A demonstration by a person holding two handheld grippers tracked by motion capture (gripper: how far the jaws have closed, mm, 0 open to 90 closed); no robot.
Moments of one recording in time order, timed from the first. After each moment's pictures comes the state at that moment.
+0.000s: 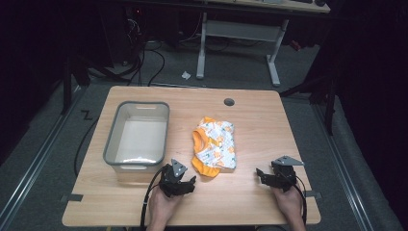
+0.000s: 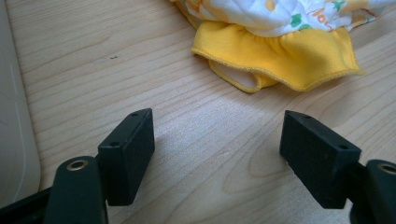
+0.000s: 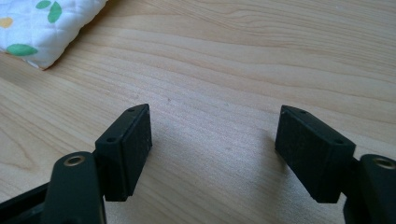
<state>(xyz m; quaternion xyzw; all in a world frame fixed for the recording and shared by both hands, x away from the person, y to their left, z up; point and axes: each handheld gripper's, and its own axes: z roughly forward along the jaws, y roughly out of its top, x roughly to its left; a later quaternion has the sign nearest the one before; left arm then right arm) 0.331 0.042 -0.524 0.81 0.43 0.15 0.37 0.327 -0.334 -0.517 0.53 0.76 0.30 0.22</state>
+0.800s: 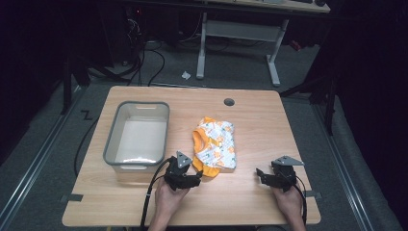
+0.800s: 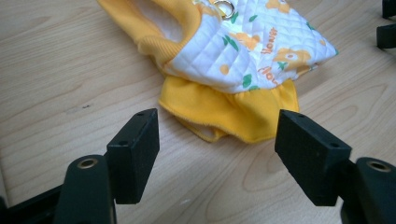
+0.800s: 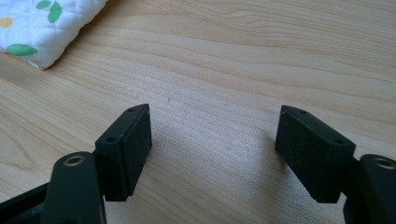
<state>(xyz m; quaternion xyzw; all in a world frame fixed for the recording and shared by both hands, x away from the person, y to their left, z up) 0.344 0.026 -0.493 0.81 0.42 0.12 0.39 0.327 -0.334 -0.517 0.53 0.76 0.30 0.22</state>
